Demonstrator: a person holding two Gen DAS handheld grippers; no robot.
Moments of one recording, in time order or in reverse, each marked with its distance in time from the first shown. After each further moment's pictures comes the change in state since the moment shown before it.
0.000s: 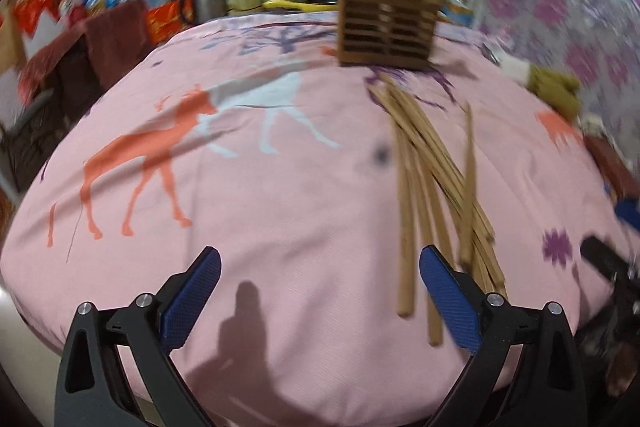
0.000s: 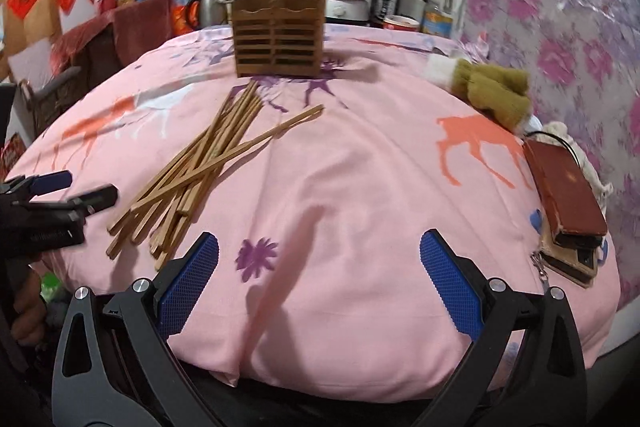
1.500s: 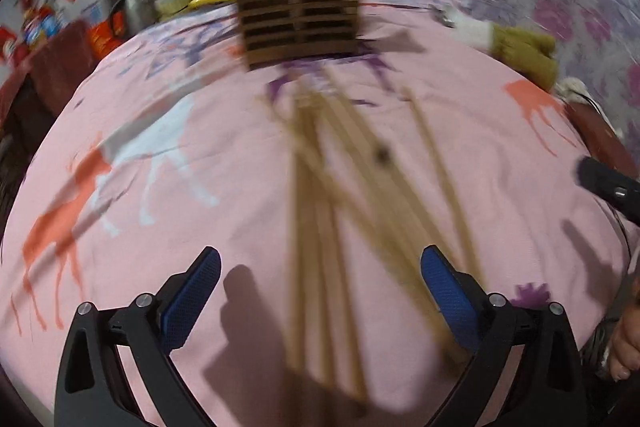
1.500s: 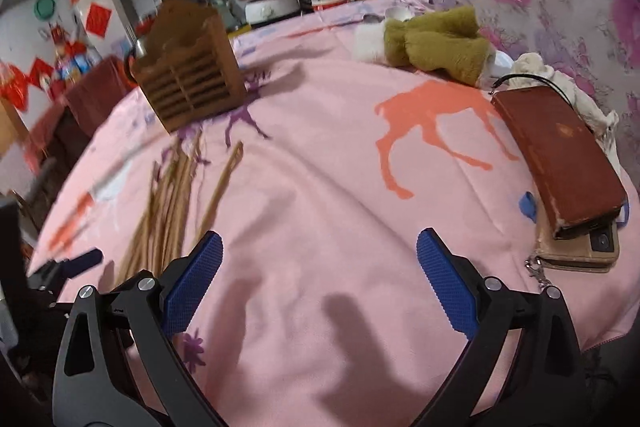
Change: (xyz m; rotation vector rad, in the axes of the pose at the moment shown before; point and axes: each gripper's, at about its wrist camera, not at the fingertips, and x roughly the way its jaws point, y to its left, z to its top) left arm 0.056 -0.044 0.053 0.101 0.092 -0.060; right arm 0.037 -0.078 0.033 0.355 0.030 0.028
